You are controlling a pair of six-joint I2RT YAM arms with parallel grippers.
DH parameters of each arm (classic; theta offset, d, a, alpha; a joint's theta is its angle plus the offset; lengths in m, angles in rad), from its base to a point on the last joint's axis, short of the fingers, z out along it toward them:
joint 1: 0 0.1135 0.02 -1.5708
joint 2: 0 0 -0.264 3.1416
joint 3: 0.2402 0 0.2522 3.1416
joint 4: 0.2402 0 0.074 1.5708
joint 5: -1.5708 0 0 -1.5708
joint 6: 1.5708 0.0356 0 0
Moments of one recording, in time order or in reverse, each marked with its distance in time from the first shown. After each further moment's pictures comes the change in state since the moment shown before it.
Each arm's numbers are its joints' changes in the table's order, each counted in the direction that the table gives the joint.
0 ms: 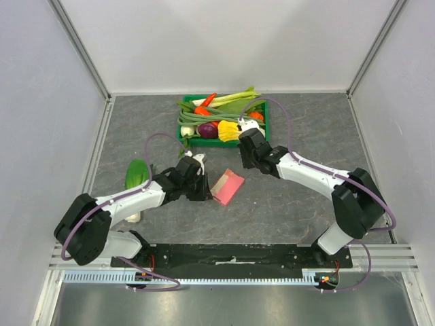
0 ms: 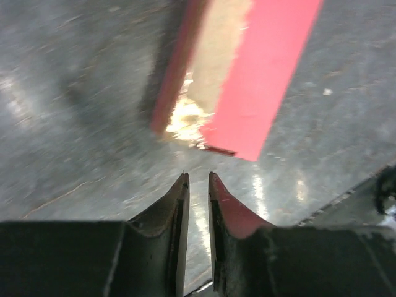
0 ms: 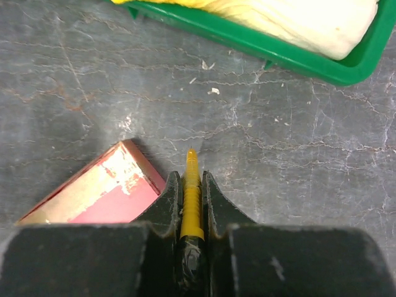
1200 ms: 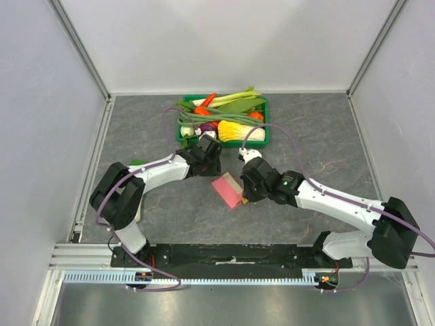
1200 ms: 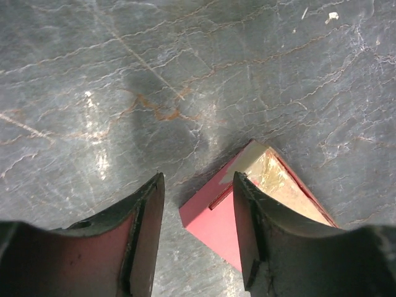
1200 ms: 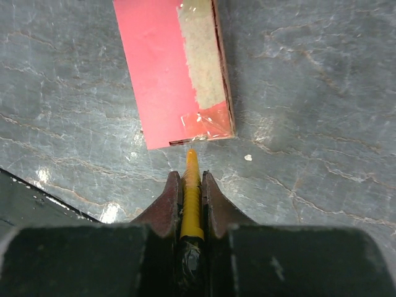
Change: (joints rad) left arm 0.015 0.357 0.357 0.064 0.318 0.023; right arm 0.206 -0.293 -0.209 0.214 0.140 0.171
